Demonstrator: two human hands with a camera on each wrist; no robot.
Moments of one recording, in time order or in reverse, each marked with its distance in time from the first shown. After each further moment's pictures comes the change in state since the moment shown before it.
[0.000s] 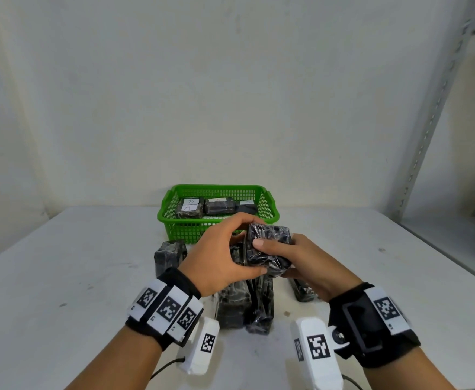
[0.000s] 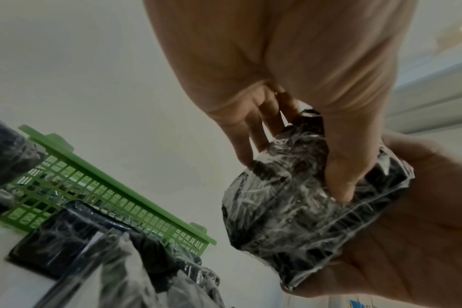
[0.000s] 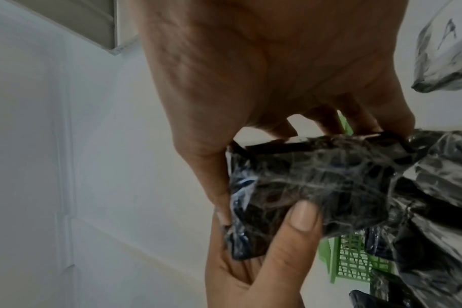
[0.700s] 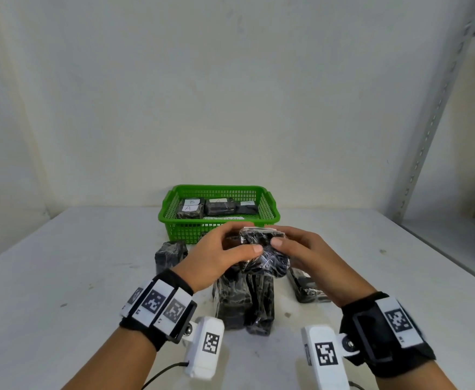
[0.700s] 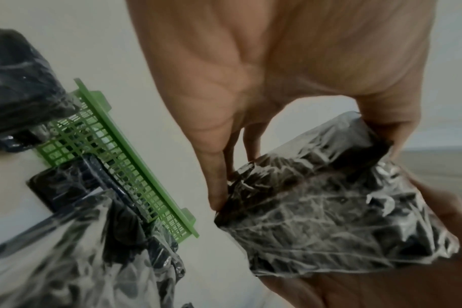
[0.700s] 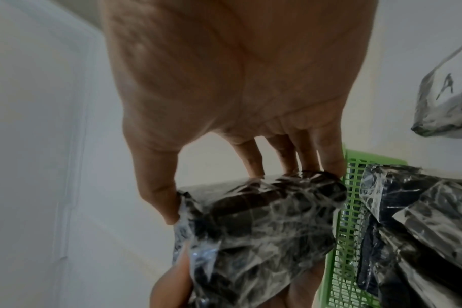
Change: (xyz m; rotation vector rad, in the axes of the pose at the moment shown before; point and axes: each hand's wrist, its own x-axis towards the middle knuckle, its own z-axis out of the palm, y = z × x) left_hand 0.003 -0.017 -0.001 -0.415 -0.045 -0.265; right_hand -0.008 0.011 -0.015 -0.014 0.029 -0.230
